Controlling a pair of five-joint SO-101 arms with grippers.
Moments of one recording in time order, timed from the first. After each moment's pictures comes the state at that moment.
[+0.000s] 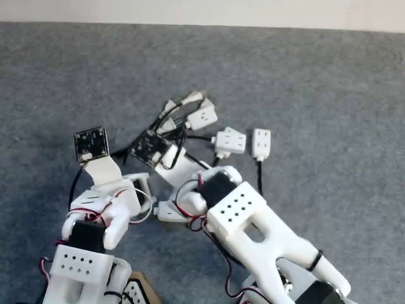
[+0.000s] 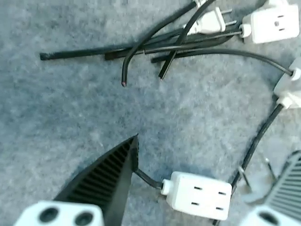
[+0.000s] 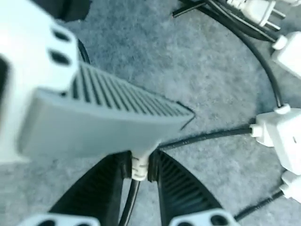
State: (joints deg) left arm 7.3 -72.7 75.4 56.5 -10.8; right arm -45.4 -28.8 35.3 63.6 17.2
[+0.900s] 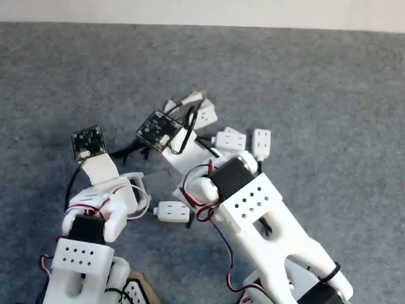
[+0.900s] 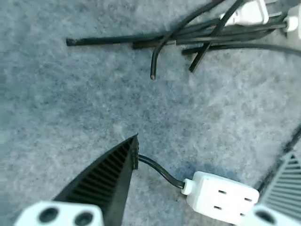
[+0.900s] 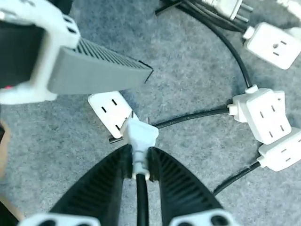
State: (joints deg) left arm 2.8 -72.0 75.6 54.7 -10.8; right arm -41.1 -28.9 22.8 79.0 18.0
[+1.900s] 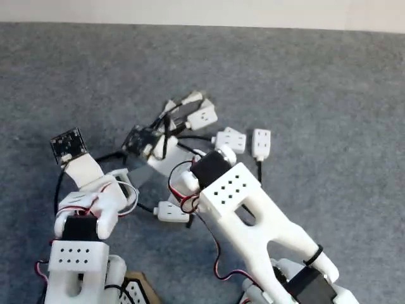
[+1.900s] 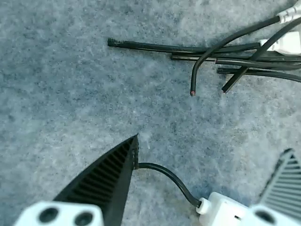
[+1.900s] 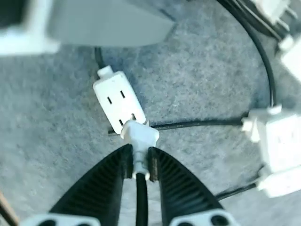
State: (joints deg) left arm -5.8 -72.0 76.8 53.0 -8.3; right arm -43.4 -20.7 22.0 77.3 31.3
